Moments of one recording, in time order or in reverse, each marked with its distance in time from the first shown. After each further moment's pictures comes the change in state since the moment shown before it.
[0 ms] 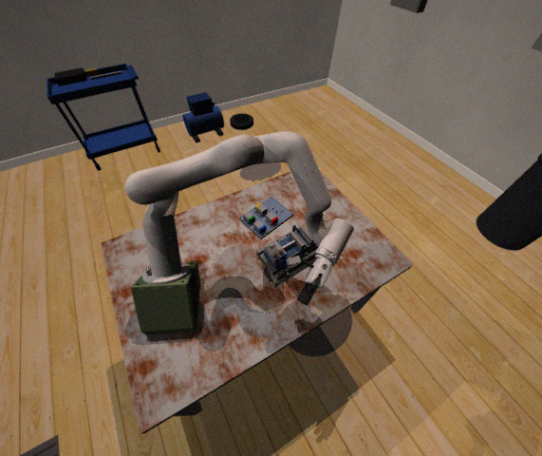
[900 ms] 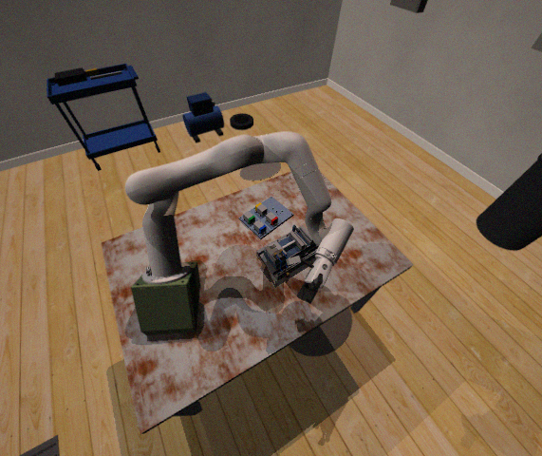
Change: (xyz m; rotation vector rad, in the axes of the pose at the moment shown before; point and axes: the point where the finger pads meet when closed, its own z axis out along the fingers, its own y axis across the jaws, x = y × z) arm 0.000 0.000 0.000 0.000 0.000 0.000
